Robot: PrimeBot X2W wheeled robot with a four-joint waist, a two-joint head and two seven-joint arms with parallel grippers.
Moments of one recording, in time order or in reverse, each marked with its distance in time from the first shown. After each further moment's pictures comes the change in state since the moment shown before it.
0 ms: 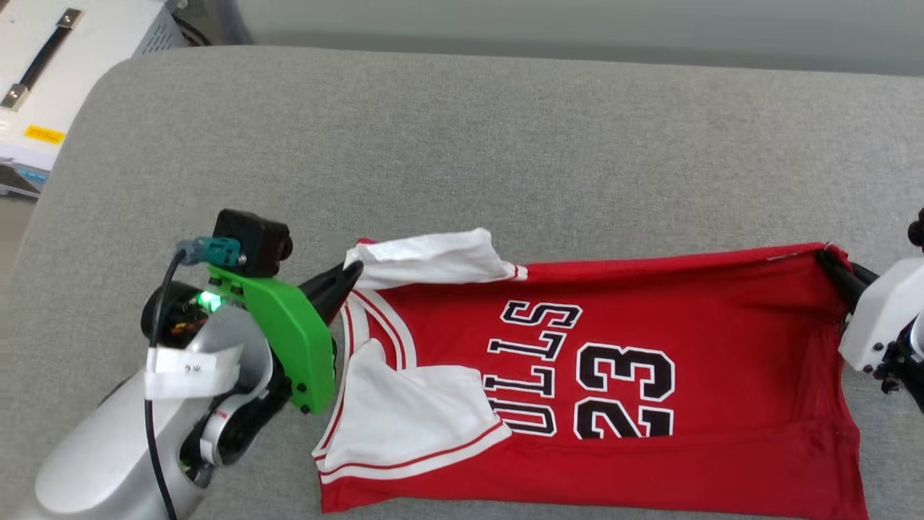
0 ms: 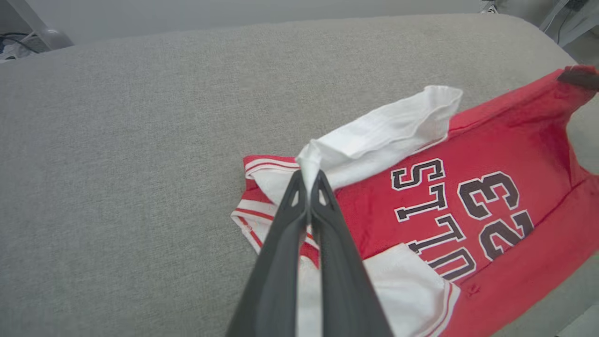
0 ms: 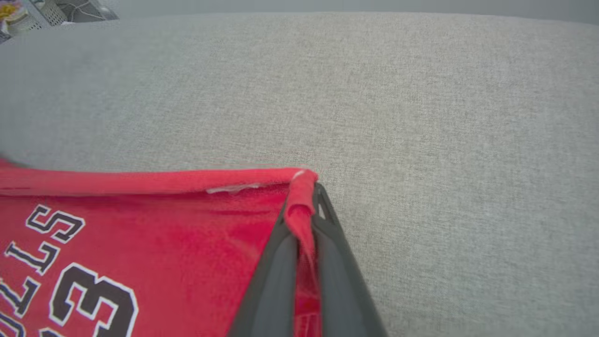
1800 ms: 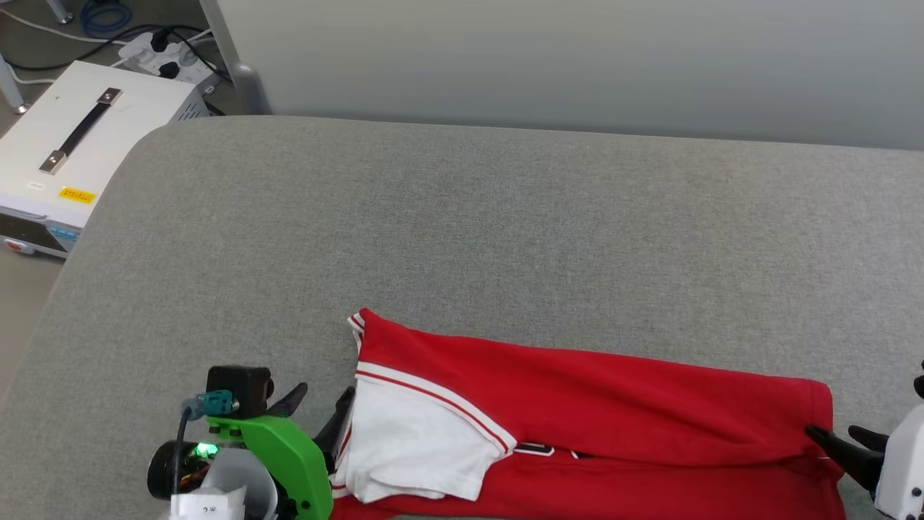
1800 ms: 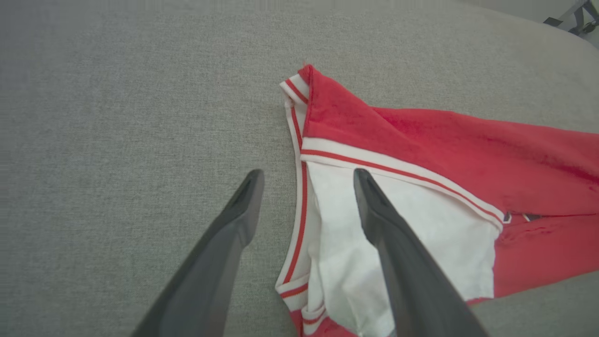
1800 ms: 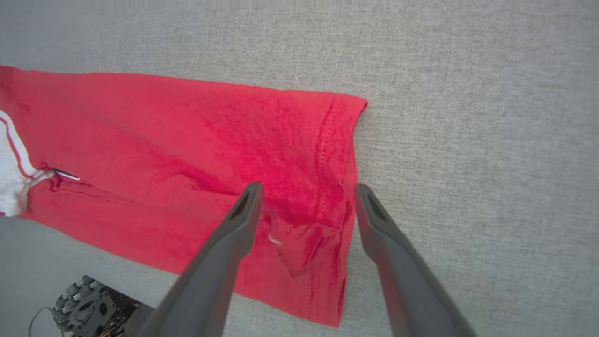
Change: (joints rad) left arm 0.300 -0.059 -0.018 0.144 -0.013 0.105 -0.262; right arm 0.395 -0.113 -0.037 -0.193 0.220 0.000 0.216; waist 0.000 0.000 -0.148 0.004
